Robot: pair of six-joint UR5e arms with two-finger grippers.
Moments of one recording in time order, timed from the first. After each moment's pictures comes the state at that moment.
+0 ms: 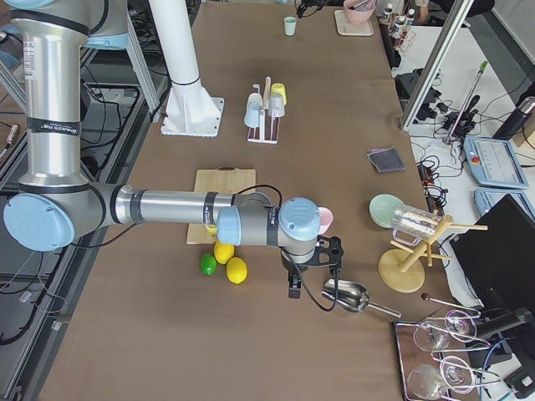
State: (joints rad) left arm -1.11 -1.79 -1.82 -1.11 -1.86 0.22; right arm 1.62 -1.64 1.65 -1.55 2.36 0.04
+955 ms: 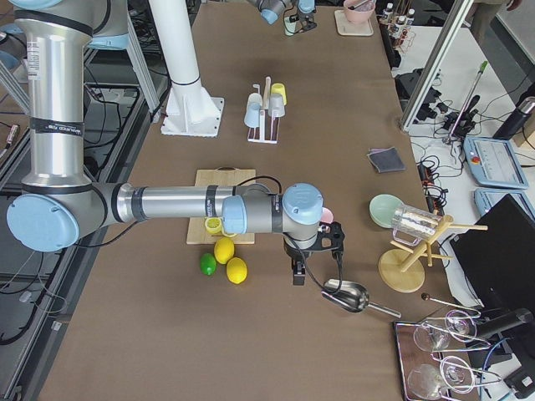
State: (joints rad) left arm -0.89 -1.75 -1.77 -1.09 -1.47 0.52; right arm 1.53 -1.64 1.74 -1.56 2.34 0.04
